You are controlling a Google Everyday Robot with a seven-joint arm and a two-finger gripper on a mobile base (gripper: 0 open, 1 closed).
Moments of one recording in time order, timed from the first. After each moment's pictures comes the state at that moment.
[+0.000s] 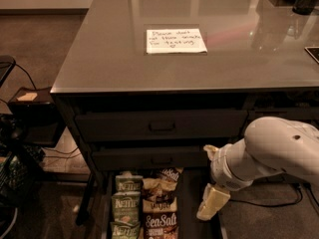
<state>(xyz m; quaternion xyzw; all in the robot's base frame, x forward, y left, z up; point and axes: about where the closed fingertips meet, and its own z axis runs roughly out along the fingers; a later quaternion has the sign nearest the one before) 0.401 -0.121 0.673 -0.61 0.76 0.10 0.19</state>
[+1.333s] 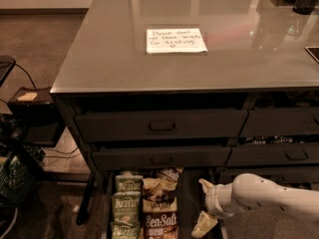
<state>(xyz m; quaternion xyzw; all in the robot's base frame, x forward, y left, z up) 0.412 -0.135 0.439 -0.59 0.76 0.15 0.22</state>
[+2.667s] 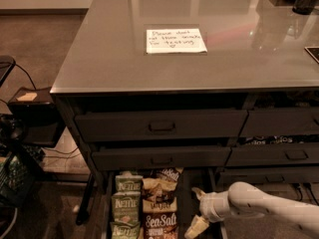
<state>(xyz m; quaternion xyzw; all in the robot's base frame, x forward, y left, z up) 0.428 -0.119 0.335 -0.55 0.76 0.24 0.25</state>
